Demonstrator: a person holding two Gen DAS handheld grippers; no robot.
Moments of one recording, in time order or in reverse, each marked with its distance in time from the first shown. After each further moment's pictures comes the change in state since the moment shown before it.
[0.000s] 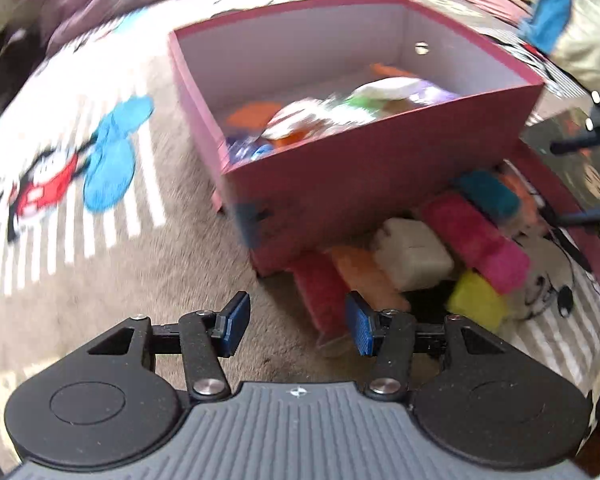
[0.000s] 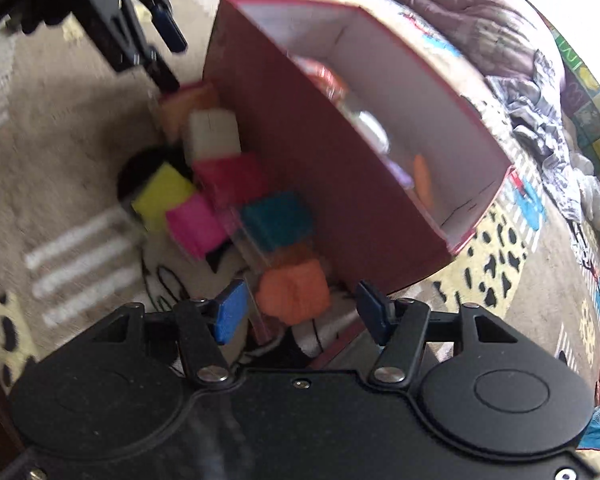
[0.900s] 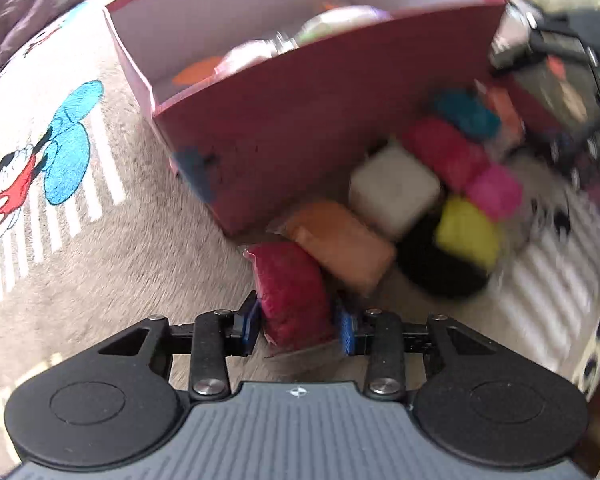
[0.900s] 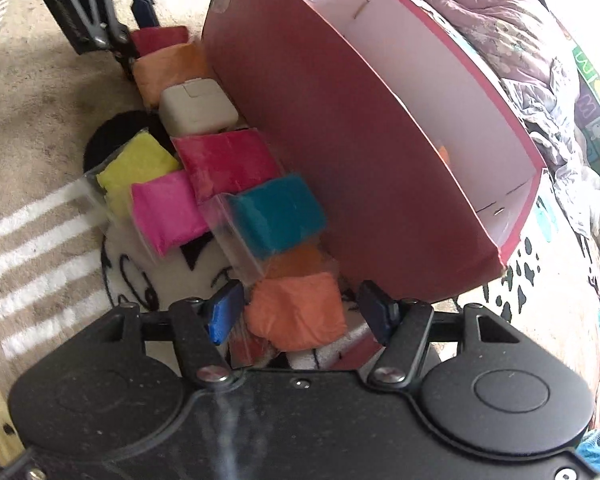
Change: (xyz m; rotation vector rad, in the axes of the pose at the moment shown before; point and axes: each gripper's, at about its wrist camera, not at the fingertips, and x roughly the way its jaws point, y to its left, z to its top) left arm 0.008 -0.016 -0.014 0.171 0.105 -0.038; right arm 0.021 0.011 -0.014 -0.063 -0.007 -0.008
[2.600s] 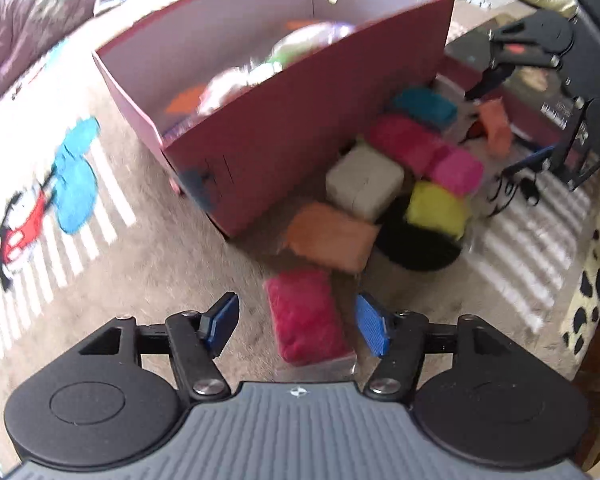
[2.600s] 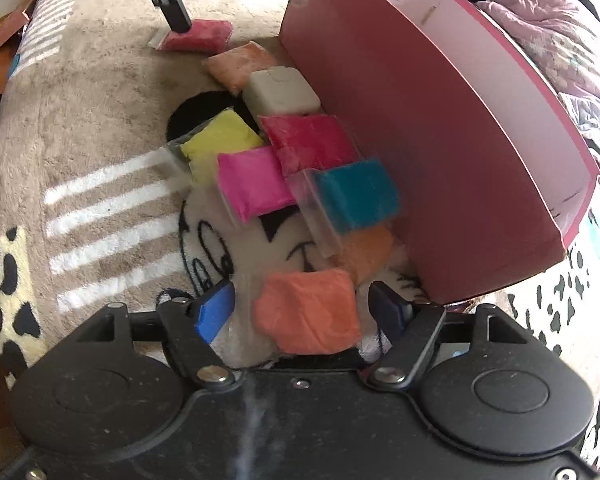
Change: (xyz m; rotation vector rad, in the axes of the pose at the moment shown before) left arm -0.021 0.005 -0.005 0.136 -0.004 -0.010; right arm -0.008 0.000 -0.014 -0.072 -0.015 0.183
